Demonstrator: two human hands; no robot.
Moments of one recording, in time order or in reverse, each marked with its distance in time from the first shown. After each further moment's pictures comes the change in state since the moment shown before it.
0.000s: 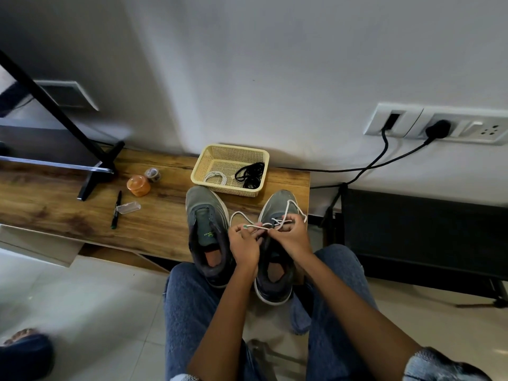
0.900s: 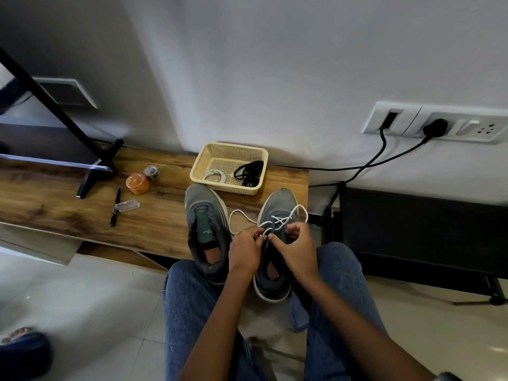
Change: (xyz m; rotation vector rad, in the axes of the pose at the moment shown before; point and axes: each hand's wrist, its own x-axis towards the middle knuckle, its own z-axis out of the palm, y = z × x) left_hand -0.012 0.008 -0.024 0.979 -0.238 0.384; right_hand -0.027 0.022 -0.009 -0.223 0.180 -0.251
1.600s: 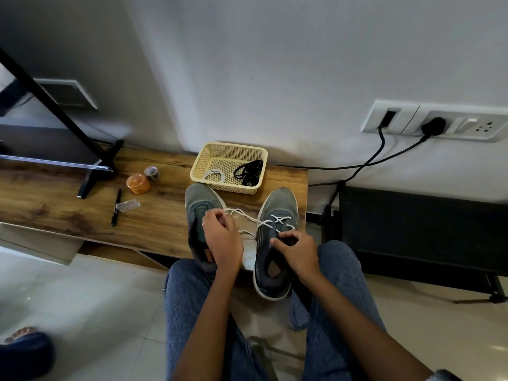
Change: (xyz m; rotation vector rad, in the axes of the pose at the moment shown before) left_hand 0.000 0.010 -0.028 -0.374 0.614 -0.088; right_hand 0.001 0.006 -0.006 -0.024 -0.090 0.087
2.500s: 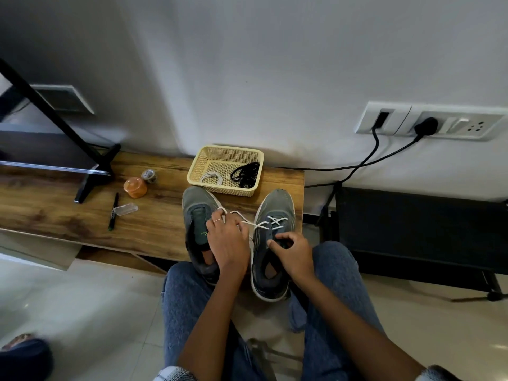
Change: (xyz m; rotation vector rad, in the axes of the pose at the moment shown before) left_hand 0.001 -0.026 0.019 0.680 -0.116 0.329; right_hand -0.004 0.002 0.005 0.004 0.035 -0.037
